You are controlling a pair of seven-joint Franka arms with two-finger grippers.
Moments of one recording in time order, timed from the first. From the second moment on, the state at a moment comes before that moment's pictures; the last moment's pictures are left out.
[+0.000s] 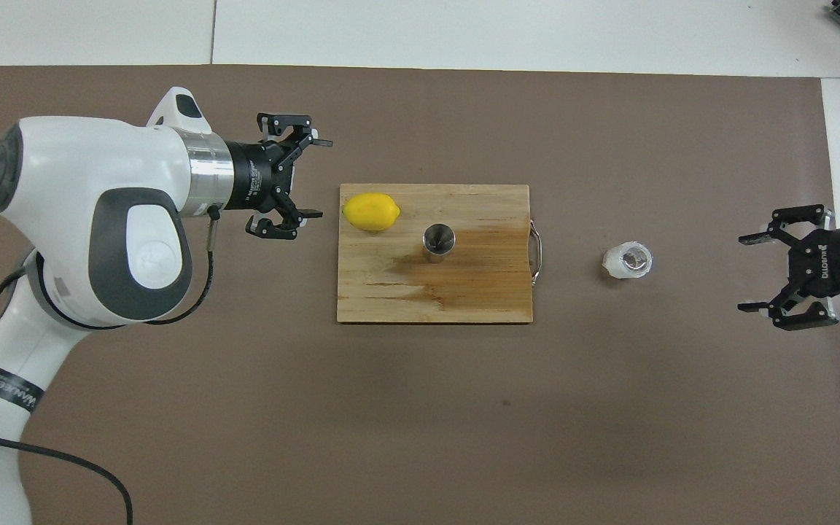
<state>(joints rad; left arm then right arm) -0.35 0.19 0.02 -1.78 -0.69 2.28 -1.16 -0.36 0.02 0.08 -1.97 0.49 1.81 -1.82</state>
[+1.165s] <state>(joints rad) -0.15 0.10 -0.01 -1.62 -0.12 1.85 -0.53 -0.37 0.36 0.09 -2.04 0.91 1.97 -2.27</state>
